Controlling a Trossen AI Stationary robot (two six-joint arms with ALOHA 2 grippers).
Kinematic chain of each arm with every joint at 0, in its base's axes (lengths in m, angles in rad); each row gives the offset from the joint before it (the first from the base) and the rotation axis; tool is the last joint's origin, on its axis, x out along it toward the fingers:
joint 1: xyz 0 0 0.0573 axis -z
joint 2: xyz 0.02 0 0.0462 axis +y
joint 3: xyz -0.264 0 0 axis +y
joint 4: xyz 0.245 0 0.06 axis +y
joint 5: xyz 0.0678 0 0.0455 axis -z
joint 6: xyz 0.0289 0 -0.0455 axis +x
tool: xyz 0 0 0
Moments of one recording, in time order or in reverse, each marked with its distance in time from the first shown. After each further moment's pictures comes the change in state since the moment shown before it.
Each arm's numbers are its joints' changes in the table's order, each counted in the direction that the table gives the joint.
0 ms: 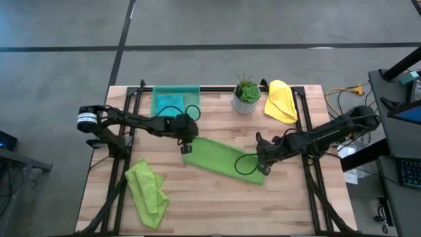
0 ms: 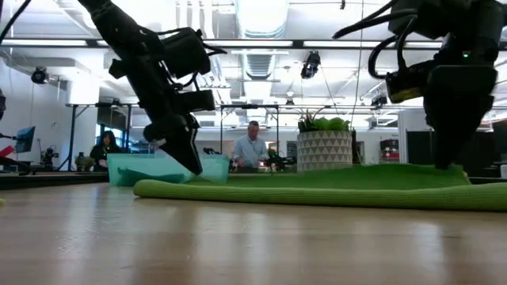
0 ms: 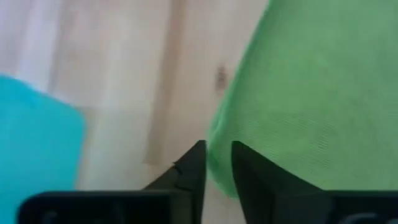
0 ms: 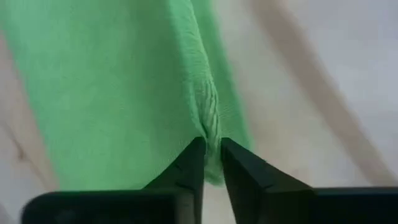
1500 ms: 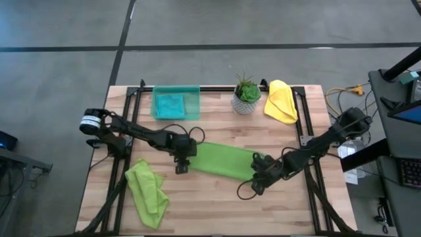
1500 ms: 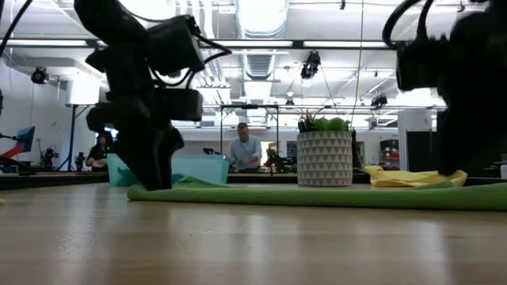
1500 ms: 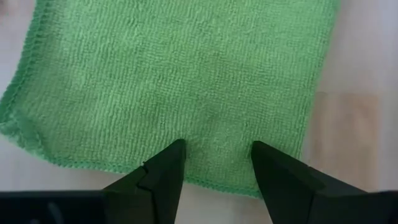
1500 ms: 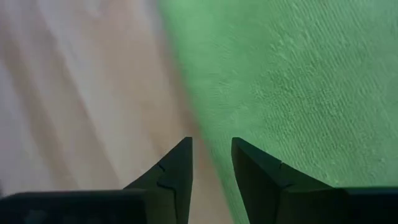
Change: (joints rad) left arm 0.246 0.080 -0.012 0.141 0.179 -0.263; right arm -0.272 0.166 0.001 -0.406 0.089 0.243
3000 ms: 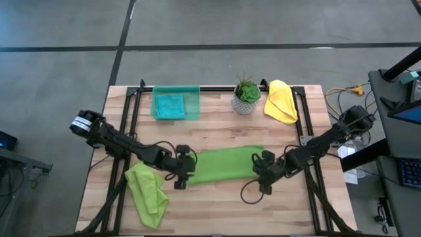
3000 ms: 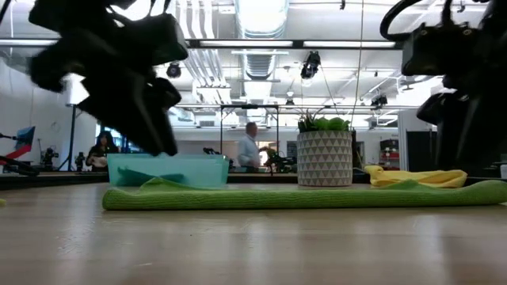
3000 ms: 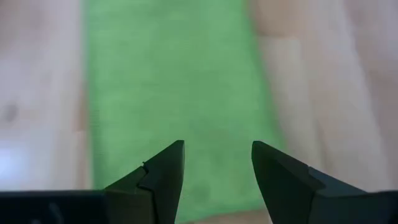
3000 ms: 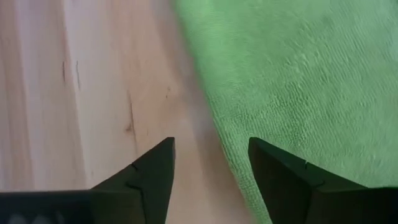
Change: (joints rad) left arm 0.275 -0.112 -0.018 -0.116 -0.277 -0.088; right arm 0.000 -0.060 0.004 0.089 -0.001 -0.365
